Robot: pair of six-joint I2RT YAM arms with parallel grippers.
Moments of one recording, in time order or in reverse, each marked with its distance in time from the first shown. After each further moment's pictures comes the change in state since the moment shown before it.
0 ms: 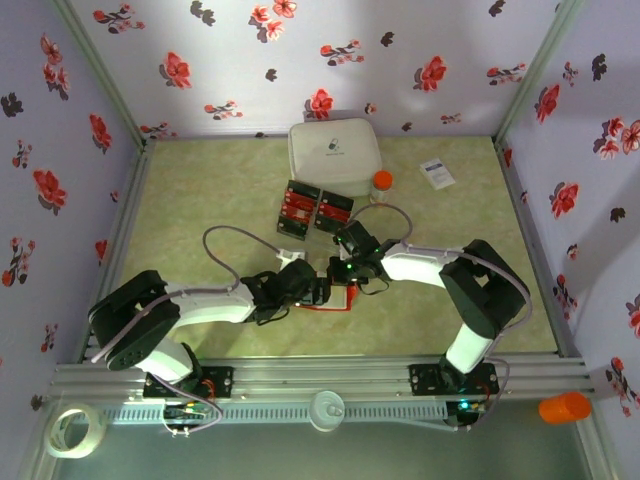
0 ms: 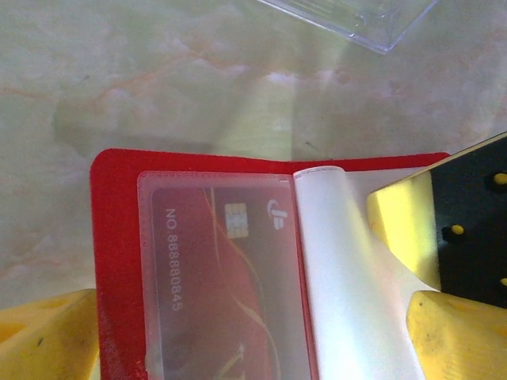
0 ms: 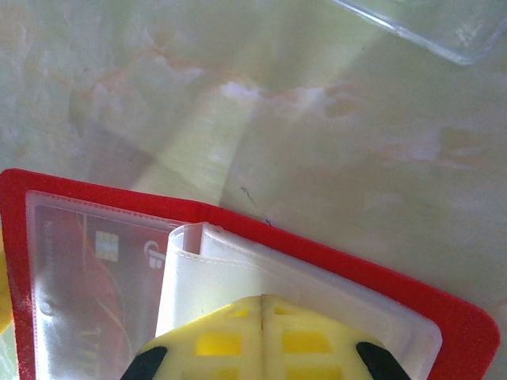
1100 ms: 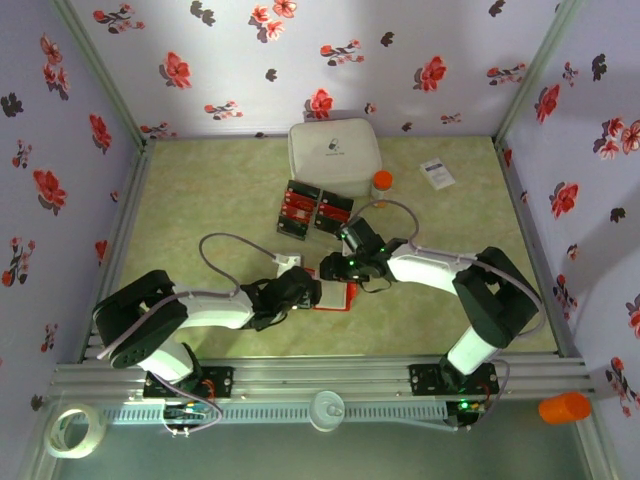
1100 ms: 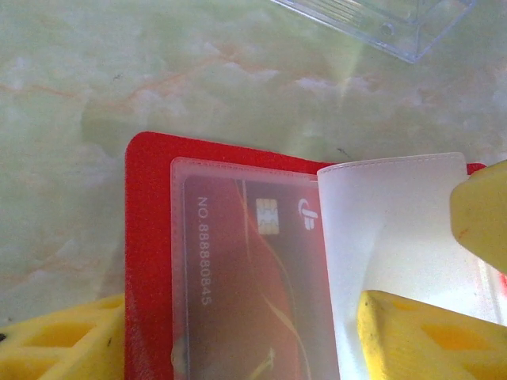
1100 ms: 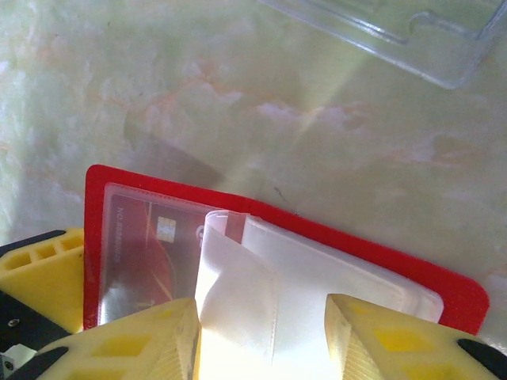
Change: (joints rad) left arm -0.013 0.026 -0.079 0.143 -0.061 -0.005; right arm -0.007 -0.075 -0.006 -0.008 -0.005 0.042
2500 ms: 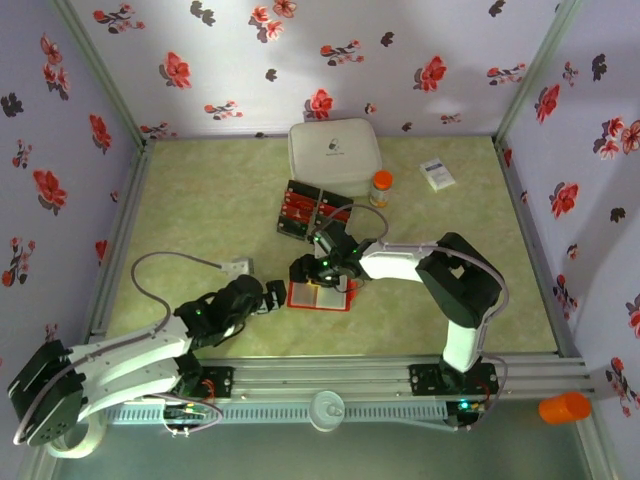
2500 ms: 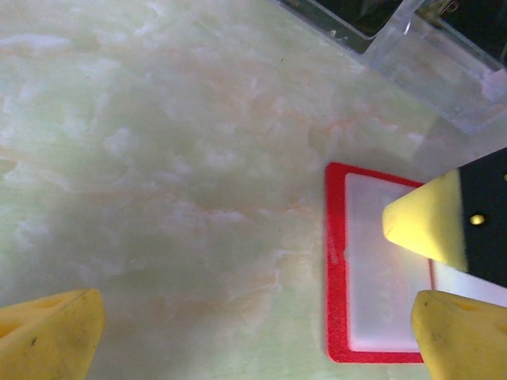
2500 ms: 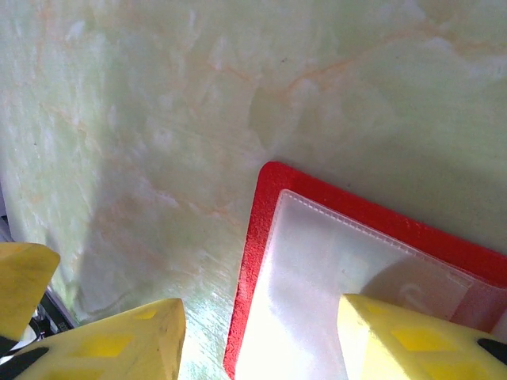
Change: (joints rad) left arm 0.110 -0.621 -0.222 -0.345 -0.053 -0.060; right arm 0.101 0.208 0.132 0.142 -0.131 0.133
